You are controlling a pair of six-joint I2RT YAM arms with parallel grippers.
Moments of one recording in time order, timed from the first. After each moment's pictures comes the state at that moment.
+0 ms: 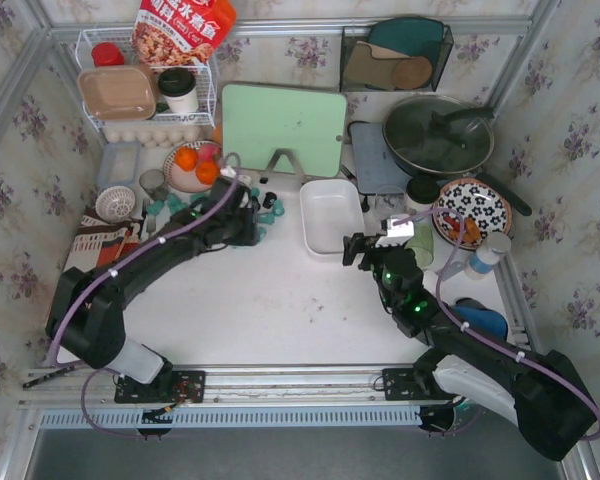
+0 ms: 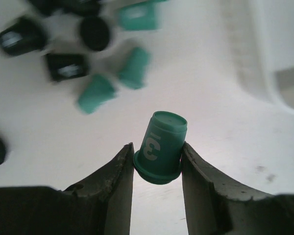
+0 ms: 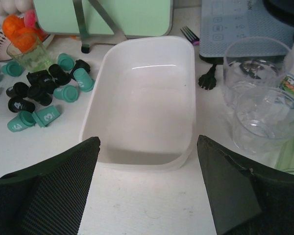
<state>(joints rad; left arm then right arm) -0.50 1.54 1.14 -0.51 -0.04 -0.33 0.64 0.96 0.34 0.47 0.42 0.27</state>
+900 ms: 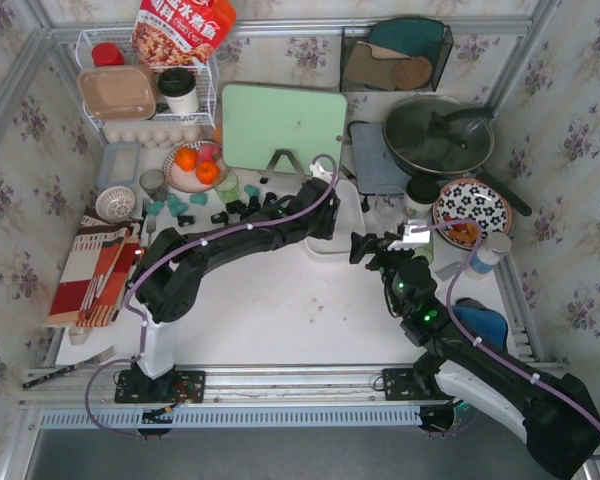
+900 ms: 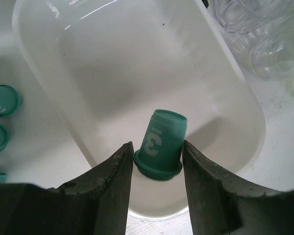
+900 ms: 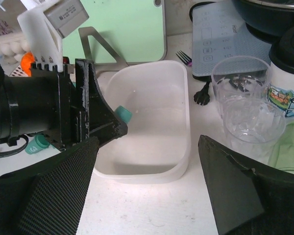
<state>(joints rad) -0.86 2.01 1.54 -0.22 -0.17 -0.35 0.64 0.78 0.29 0.48 0.47 0.30</state>
